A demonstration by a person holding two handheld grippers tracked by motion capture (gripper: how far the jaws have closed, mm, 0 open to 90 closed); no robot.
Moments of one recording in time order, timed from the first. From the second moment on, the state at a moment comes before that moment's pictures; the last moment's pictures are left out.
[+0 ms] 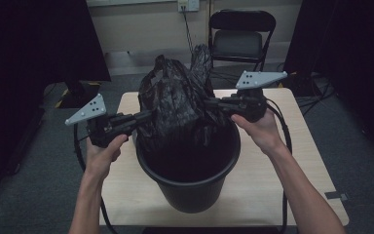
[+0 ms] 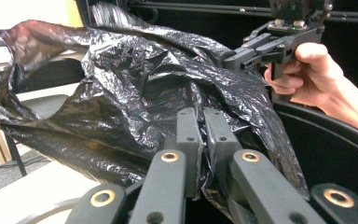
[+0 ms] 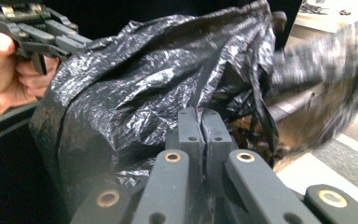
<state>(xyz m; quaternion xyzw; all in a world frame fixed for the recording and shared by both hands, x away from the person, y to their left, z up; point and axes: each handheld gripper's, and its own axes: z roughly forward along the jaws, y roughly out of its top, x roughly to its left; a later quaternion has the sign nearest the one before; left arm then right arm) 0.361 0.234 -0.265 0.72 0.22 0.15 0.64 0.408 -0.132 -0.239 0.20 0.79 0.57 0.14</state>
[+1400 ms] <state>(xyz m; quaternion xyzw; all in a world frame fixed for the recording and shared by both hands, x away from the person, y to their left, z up) 0.385 0.236 -0.242 0.71 0.26 0.15 0.64 0.435 -0.106 -0.250 0.18 0.83 0.52 0.11</state>
